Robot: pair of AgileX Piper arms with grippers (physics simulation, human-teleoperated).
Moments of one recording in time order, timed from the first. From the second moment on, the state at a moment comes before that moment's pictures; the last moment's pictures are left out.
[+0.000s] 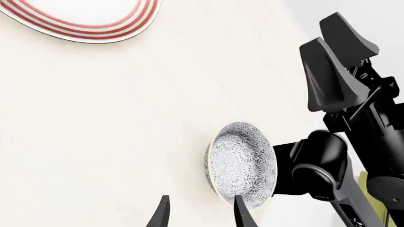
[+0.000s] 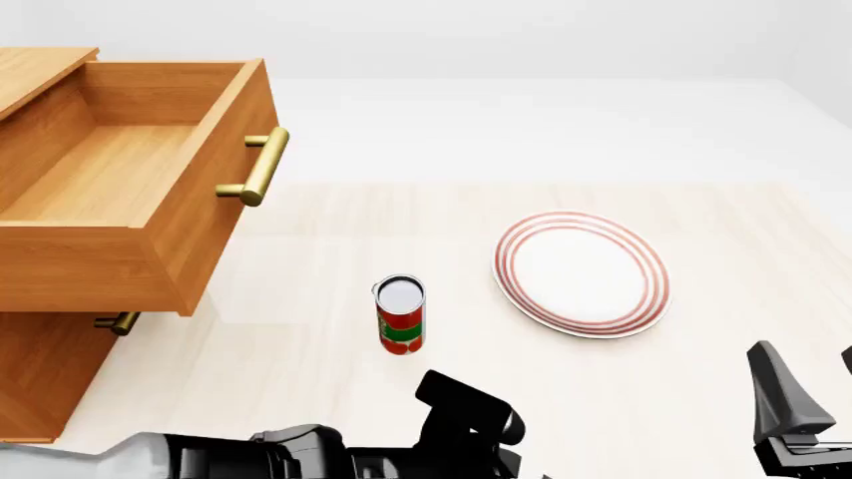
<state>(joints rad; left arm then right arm) -1.26 1.58 -0.75 -0.13 -0.69 0.00 0.01 -0.02 0.01 0.01</state>
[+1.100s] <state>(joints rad) -1.31 1.77 -0.86 -0.14 -0.75 0.00 0.01 -0.02 0.01 0.01</state>
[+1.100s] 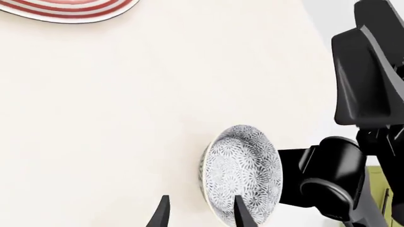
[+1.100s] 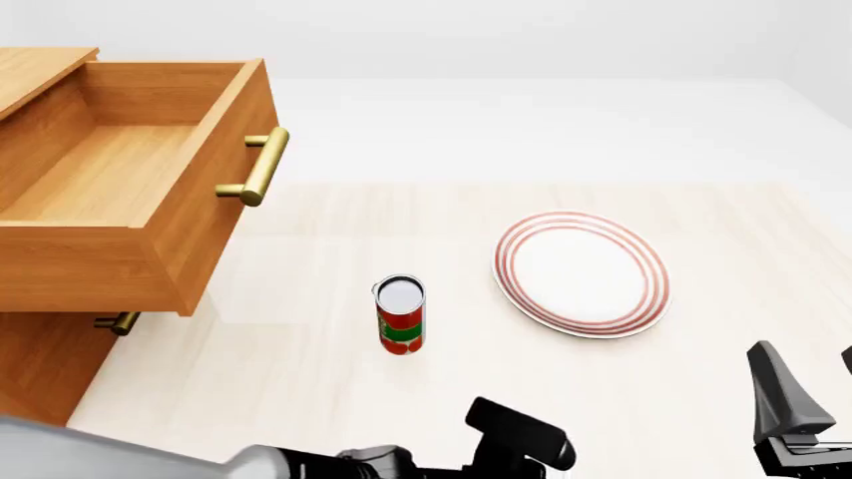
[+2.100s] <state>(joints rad) -1.34 1.90 -0.91 -0.20 -0.80 0.00 0.01 -0.02 0.01 0.01</state>
